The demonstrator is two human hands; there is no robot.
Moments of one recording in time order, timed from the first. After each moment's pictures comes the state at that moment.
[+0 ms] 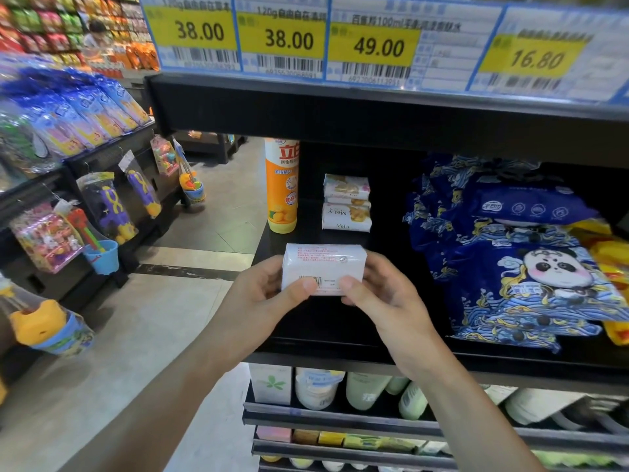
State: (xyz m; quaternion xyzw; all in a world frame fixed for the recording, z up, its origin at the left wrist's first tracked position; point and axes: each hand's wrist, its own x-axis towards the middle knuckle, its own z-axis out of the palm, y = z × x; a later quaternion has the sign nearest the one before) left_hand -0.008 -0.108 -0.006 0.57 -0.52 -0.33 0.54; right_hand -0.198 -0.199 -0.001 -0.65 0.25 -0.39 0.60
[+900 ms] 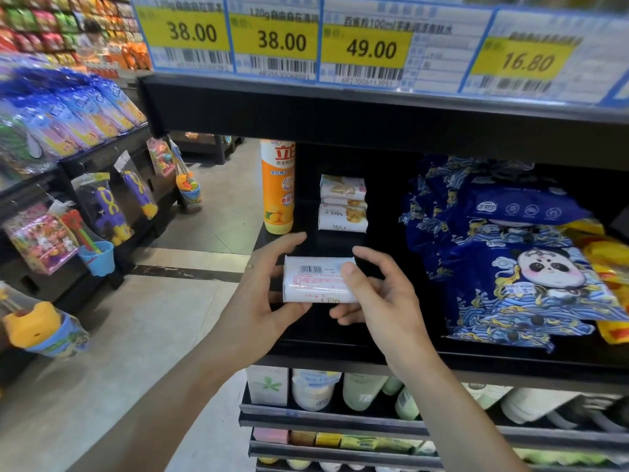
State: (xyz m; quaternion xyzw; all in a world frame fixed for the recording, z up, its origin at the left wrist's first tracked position) left_hand -0.010 -0.109 -0.016 0.56 -0.60 -0.21 0.53; right_hand -0.190 -0.197 -0.004 -0.60 0.33 -0.42 0.60
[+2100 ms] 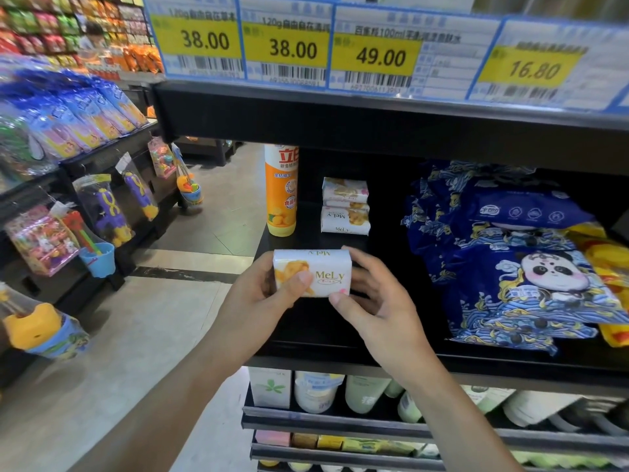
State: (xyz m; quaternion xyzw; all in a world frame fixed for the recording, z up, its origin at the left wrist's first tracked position) left_hand -0.016 -0.109 0.001 0.59 -0.45 -0.31 0.59; right_hand -0.194 -0.195 -0.012 -0.72 0.28 -0.40 0.49
